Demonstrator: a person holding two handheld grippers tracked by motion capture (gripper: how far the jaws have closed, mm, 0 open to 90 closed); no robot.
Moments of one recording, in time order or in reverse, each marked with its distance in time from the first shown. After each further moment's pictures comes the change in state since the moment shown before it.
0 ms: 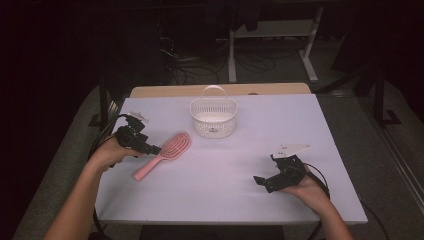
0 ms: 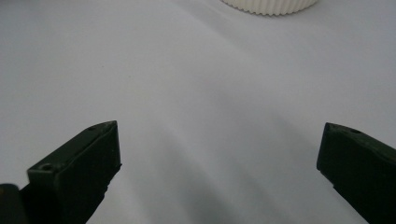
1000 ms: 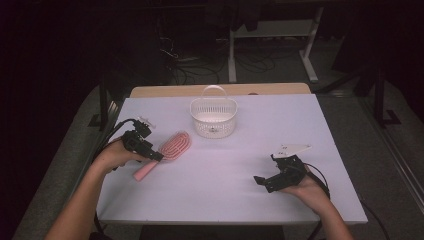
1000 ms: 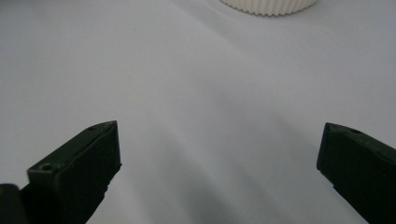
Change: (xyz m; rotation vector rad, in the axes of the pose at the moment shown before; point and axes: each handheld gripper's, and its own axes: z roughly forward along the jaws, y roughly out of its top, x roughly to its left) left arm -0.007 -0.001 0.020 0.123 -0.023 0.017; right arm 0.000 0.000 0.000 -0.002 -0.002 0.002
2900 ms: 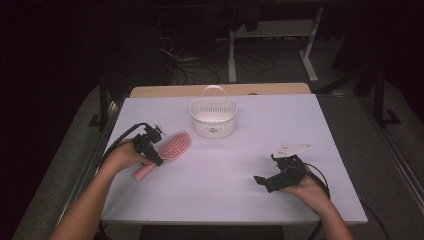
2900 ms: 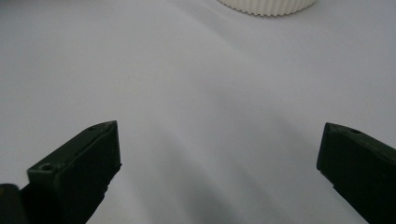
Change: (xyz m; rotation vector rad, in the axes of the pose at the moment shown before) left arm -0.008 0.013 0.030 0.241 0.080 0.045; right arm 0.000 0.000 0.000 -0.001 0.000 0.004
